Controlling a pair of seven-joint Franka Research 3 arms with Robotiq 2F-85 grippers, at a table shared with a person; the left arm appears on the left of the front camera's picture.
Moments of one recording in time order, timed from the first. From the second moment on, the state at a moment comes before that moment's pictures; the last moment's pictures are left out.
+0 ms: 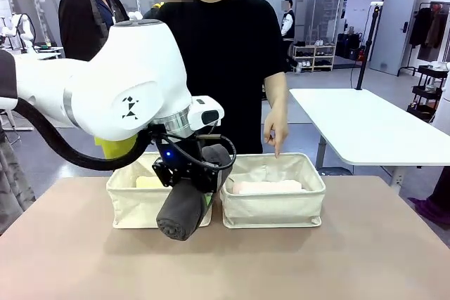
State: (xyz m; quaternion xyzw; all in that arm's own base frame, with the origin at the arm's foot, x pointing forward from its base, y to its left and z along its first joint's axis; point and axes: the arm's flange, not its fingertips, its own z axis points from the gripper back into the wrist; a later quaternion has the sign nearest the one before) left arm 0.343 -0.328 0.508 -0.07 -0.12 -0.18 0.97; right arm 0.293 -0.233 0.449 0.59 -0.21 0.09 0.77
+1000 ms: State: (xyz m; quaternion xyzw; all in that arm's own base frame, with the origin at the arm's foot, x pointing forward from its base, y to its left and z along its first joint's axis) left arm 0.415 -0.400 0.530 0.01 -0.12 -0.54 0.83; right arm 0.293 -0.233 0.449 0.59 -0.21 0.10 0.77
